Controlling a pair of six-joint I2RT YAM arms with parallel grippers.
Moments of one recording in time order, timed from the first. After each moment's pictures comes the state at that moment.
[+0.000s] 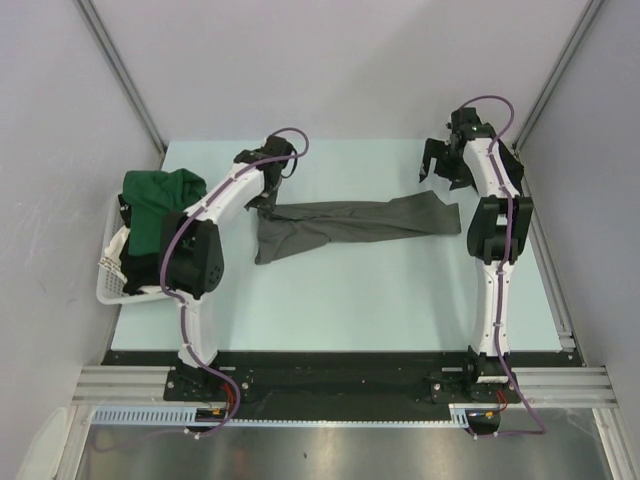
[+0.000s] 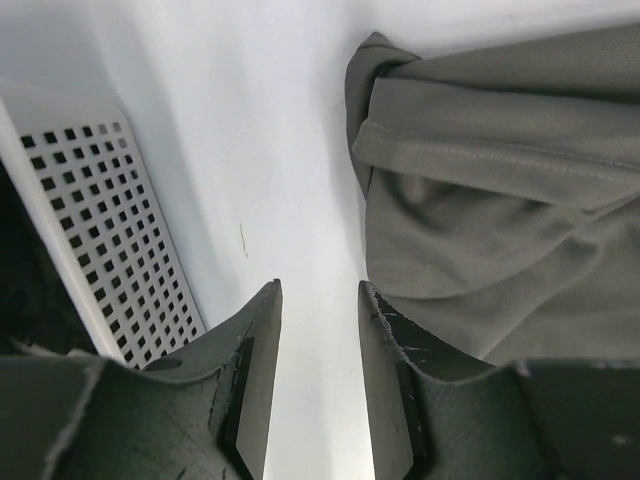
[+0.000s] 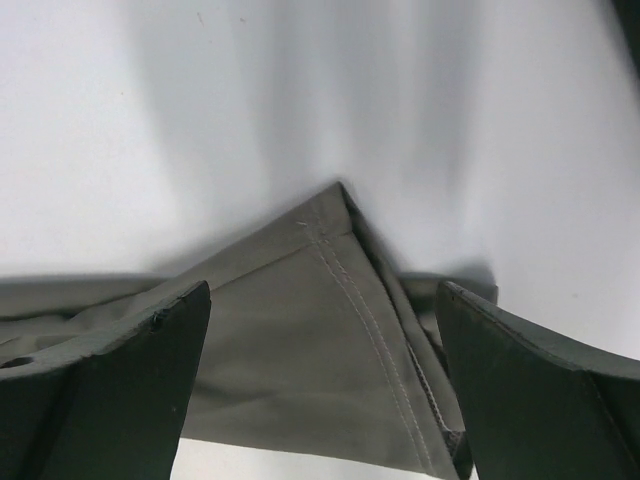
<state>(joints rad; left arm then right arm) -0.36 2.05 1.78 -0.94 -0.46 -0.14 0.00 2.43 2.34 -0.99 -0.08 0.23</state>
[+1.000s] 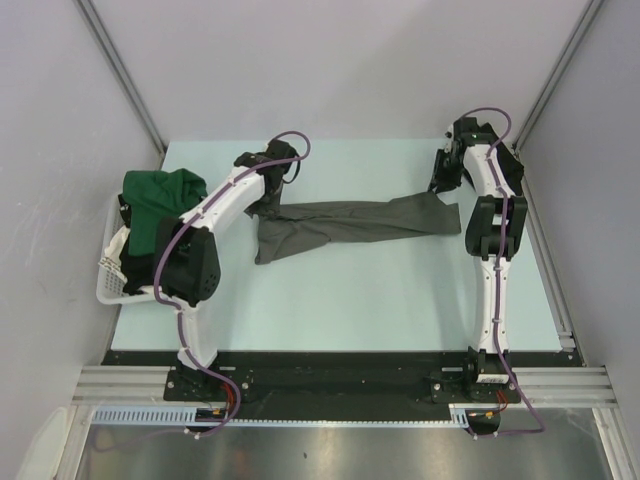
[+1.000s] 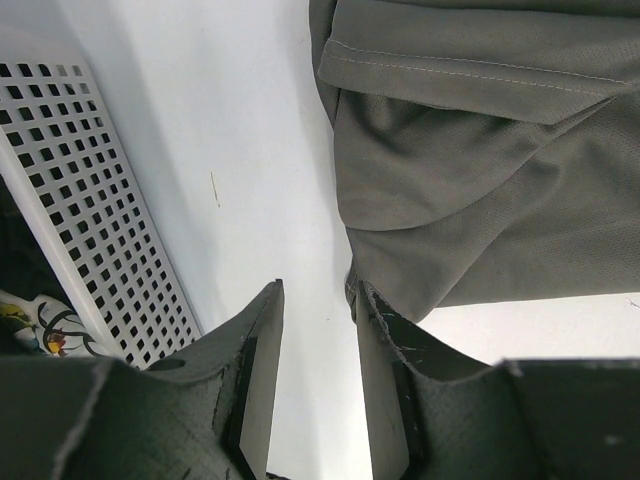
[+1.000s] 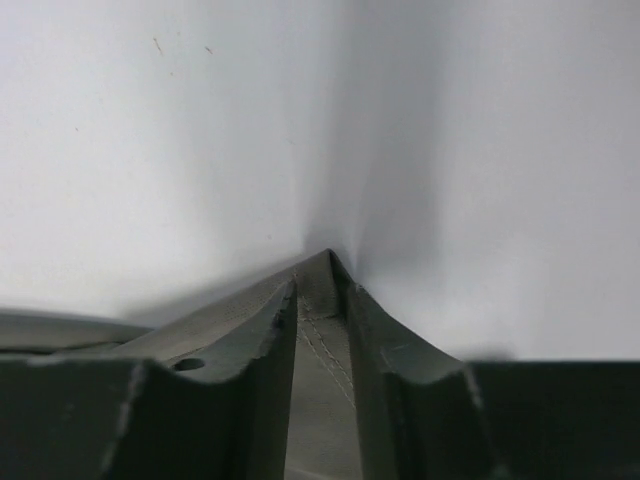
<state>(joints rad) -0.40 1.96 1.73 -1.01 -0.41 -0.21 -0.03 2.58 2.44 -0.97 -0.19 0.21</state>
